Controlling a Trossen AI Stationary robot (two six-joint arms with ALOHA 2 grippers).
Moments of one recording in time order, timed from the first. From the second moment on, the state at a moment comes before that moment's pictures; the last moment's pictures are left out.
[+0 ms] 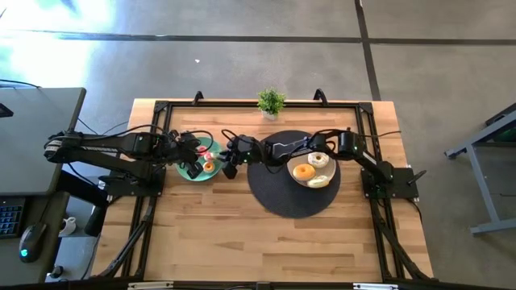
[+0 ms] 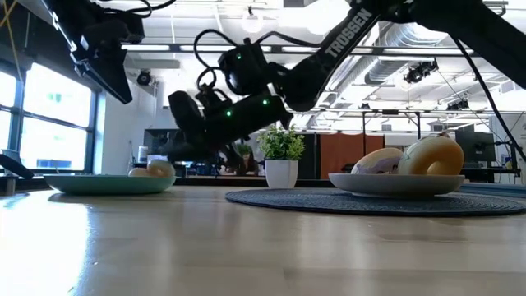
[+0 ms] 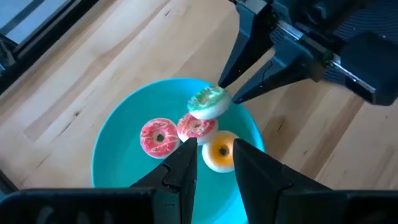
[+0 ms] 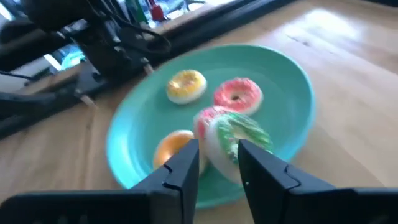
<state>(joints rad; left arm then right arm) -0.01 0.89 0.80 -0.94 -0.42 -0.56 -0.14 2.33 1.51 0.47 0.02 0.38</state>
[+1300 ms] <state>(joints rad) -0.01 0.10 0.39 -0.45 -0.07 -0.13 0.10 0.61 0.37 0.34 0.18 0.08</state>
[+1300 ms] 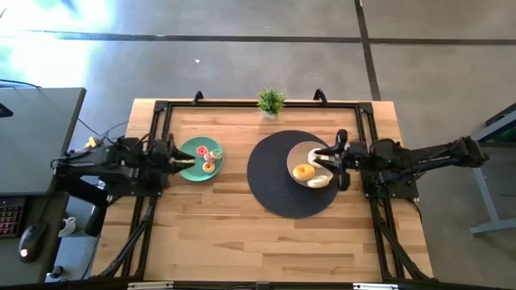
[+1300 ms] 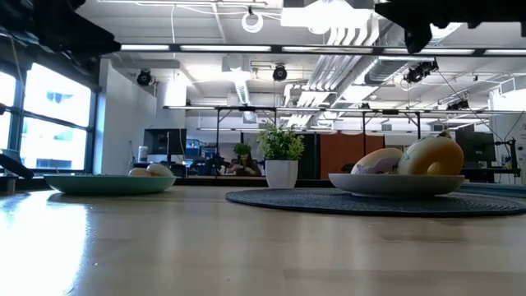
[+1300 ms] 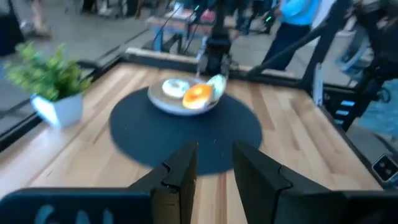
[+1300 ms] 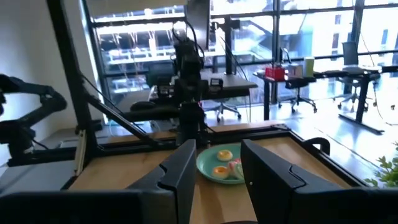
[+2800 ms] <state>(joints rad) -0.01 0.06 0.23 -0.21 0.09 -0.03 0.11 0.10 0.01 0.45 0.20 -0.11</state>
